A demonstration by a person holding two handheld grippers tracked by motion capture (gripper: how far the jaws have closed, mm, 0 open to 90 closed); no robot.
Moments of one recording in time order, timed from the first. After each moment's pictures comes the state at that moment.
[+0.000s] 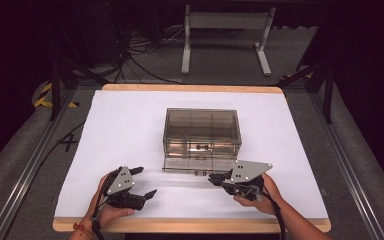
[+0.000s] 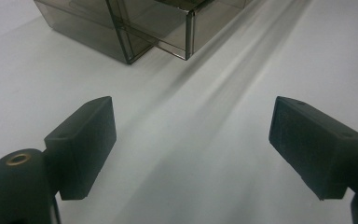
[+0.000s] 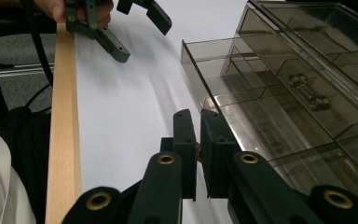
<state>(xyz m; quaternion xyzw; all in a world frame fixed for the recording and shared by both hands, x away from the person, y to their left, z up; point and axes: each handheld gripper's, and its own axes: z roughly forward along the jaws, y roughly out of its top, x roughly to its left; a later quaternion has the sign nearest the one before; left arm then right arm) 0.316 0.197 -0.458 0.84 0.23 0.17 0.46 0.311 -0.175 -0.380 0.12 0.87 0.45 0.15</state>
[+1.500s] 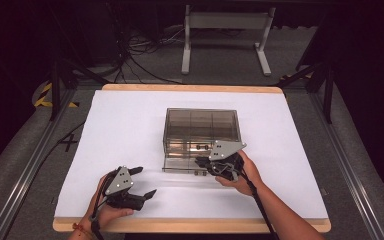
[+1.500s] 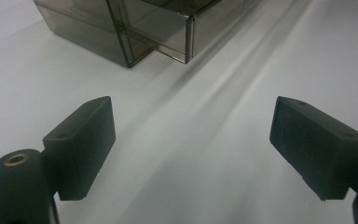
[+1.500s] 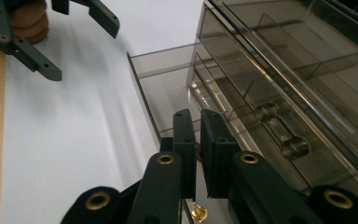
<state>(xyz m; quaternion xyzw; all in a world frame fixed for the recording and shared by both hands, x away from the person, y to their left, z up) 0.315 0.199 -0.458 0.83 0.23 0.17 0.47 0.361 -0.134 -0.382 0.16 0.88 0.42 0.16</state>
